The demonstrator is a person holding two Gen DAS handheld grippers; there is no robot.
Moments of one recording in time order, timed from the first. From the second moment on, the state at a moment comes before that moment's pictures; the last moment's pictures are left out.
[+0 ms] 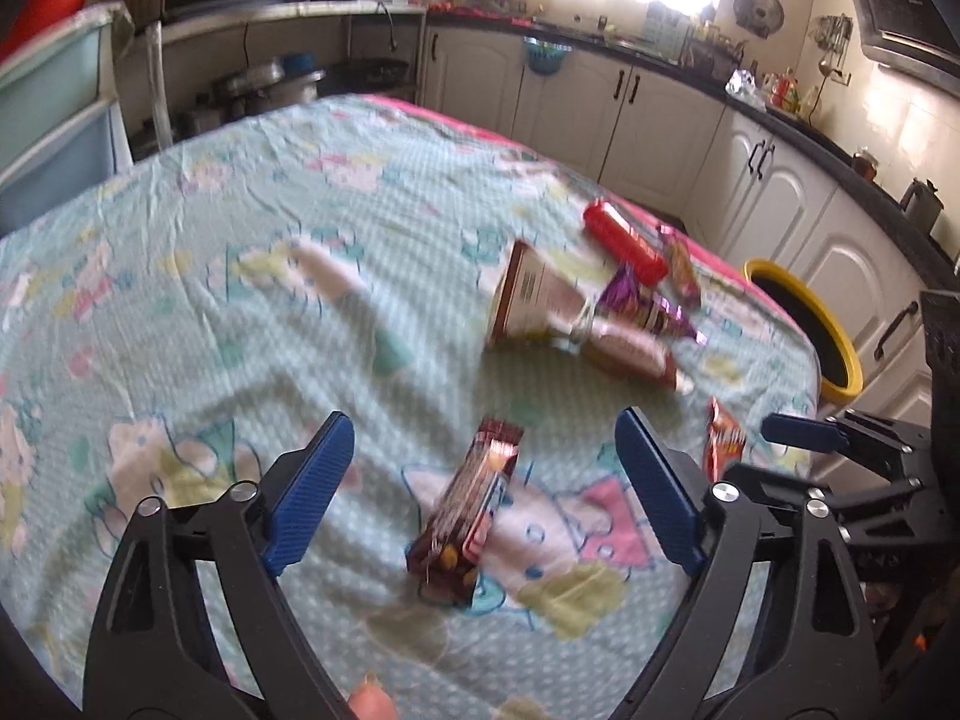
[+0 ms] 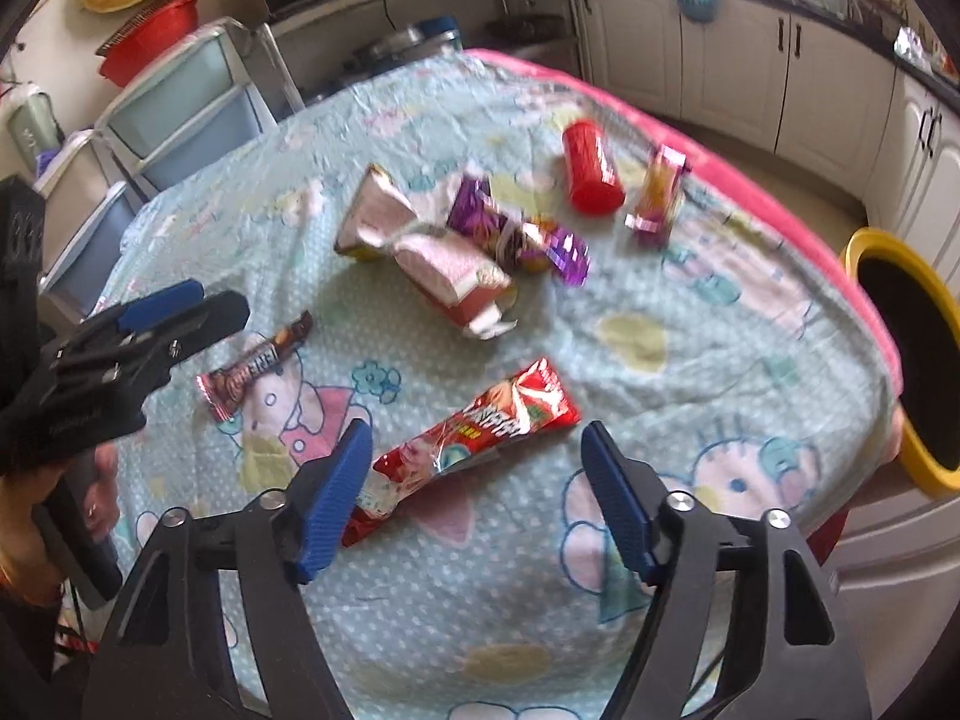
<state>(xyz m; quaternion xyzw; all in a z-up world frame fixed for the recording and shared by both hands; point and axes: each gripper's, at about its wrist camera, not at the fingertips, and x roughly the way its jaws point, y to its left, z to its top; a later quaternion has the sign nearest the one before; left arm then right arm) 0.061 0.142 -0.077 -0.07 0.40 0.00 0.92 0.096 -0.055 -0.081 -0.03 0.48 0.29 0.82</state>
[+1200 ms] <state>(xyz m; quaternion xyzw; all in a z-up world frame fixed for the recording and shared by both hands) 0.077 0.074 -0.052 -0.01 0.39 -0.08 0.92 0.115 -0.117 -0.038 0.05 0.44 0.29 0.85</state>
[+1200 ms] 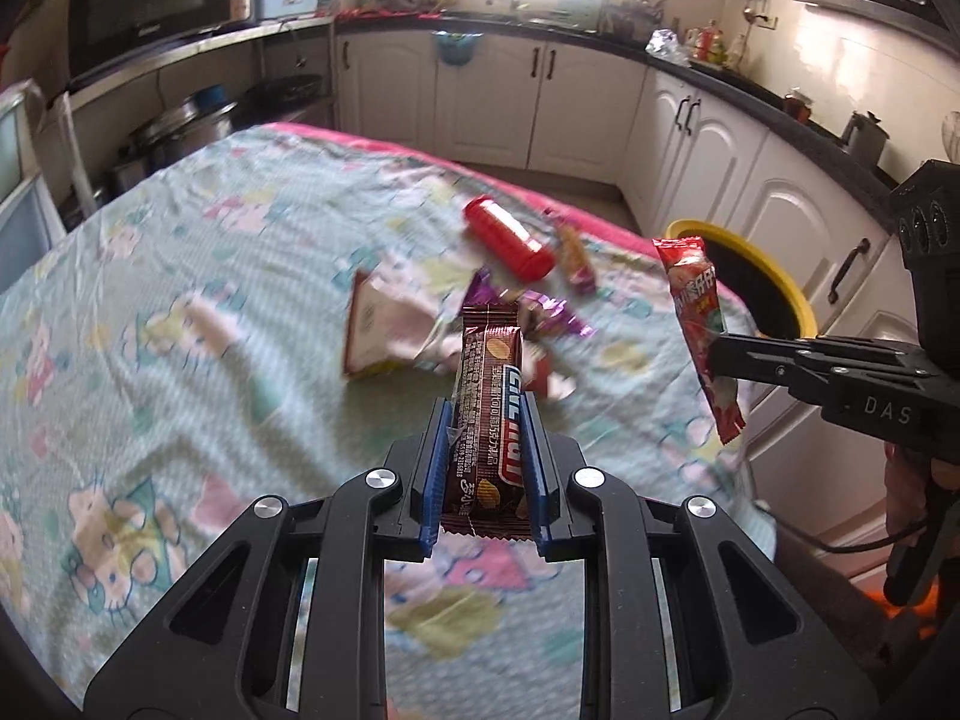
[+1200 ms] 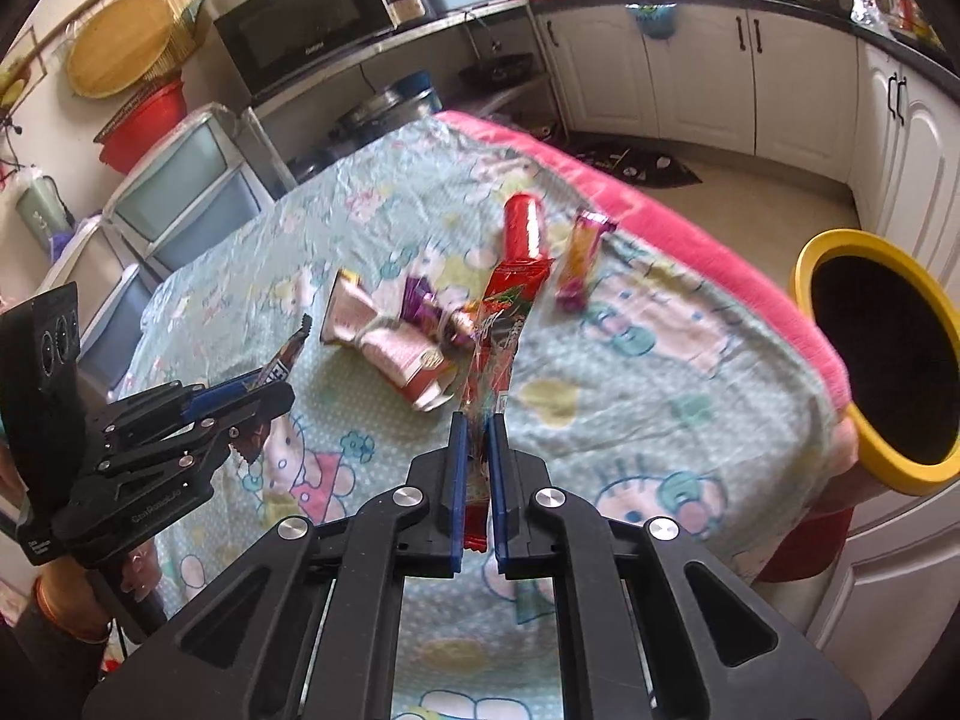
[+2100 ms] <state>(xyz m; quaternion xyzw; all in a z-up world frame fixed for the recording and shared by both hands) 0.134 -0.020 0.001 0.01 0.34 -0.15 0.93 0.135 -0.191 0.019 0.07 0.37 0.25 0.89</state>
